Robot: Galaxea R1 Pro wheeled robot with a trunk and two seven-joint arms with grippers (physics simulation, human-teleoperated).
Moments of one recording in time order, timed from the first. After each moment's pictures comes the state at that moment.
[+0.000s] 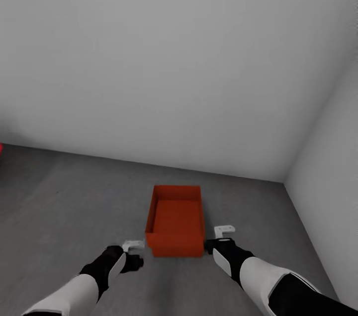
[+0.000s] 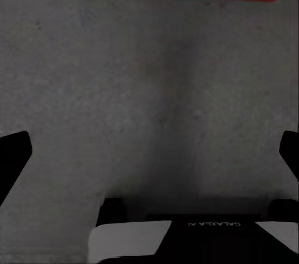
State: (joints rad) left arm -0.67 -0.05 -0.03 -0.30 0.10 0.48 0.05; right arm -0.82 0.14 0.64 -0.08 -0.58 0.15 -0.27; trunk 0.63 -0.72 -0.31
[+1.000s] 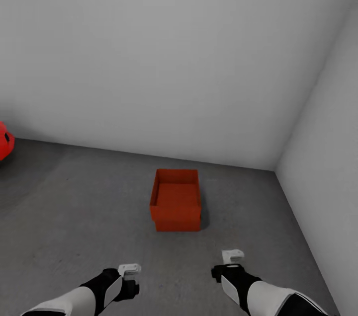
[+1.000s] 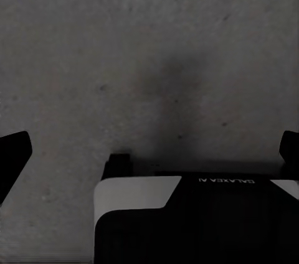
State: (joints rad) left arm -0.67 -0.04 -0.03 -0.05 0.10 0.35 0.05; right arm -0.72 0.13 0.64 0.00 -0.58 0.09 -0.24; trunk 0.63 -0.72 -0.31
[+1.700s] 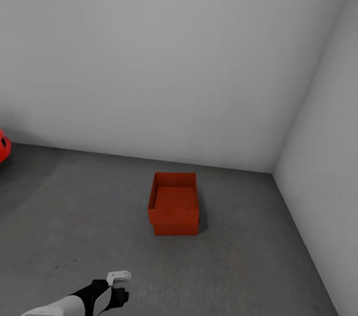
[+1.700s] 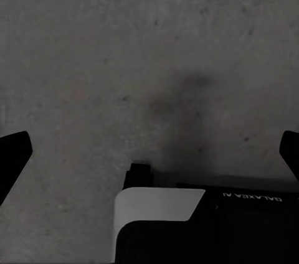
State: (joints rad) left arm -0.65 0.01 -0.03 0.00 0.11 0.25 0.05; right arm -0.40 0.12 0.64 0.03 -0.57 -0.06 -0.25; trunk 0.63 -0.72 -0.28
